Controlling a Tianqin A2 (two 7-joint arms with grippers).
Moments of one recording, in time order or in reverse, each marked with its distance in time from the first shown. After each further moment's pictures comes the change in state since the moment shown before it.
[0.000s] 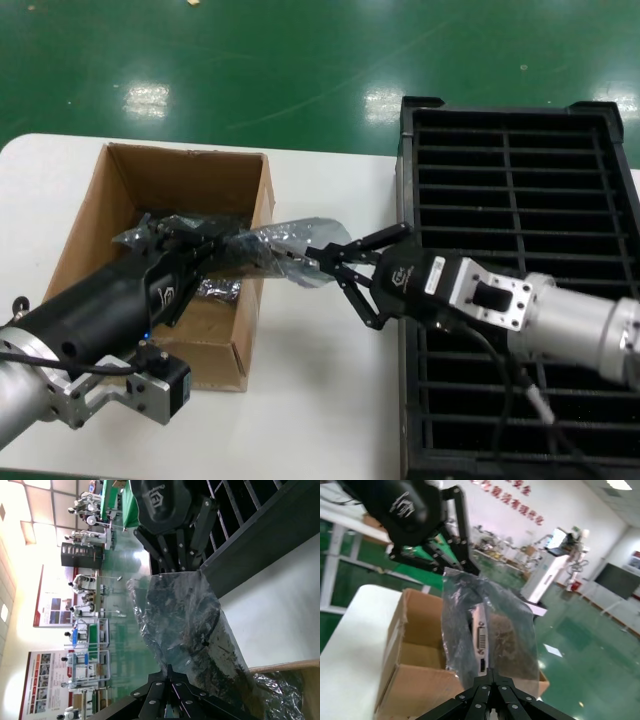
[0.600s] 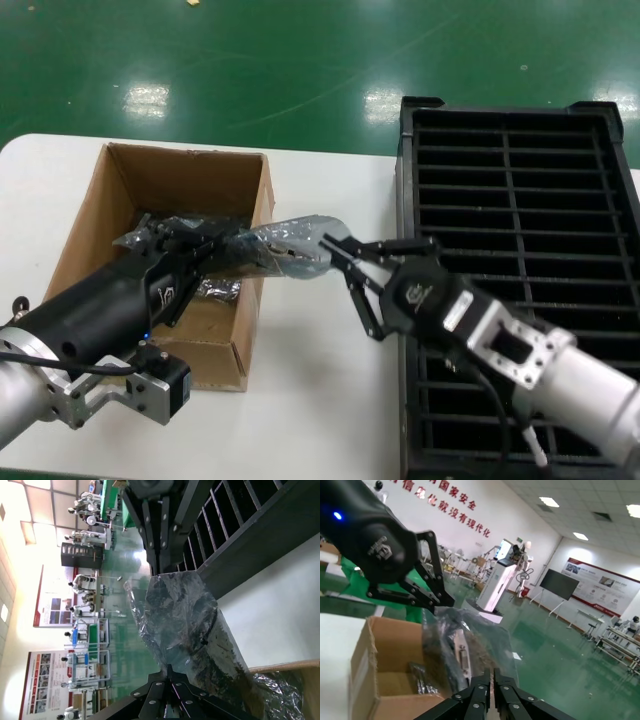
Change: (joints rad) left arm 0.000 0.000 0.000 0.000 0.000 0.000 0.000; right arm -0.286 -0.007 0.095 0.264 0.041 0.222 -0.013
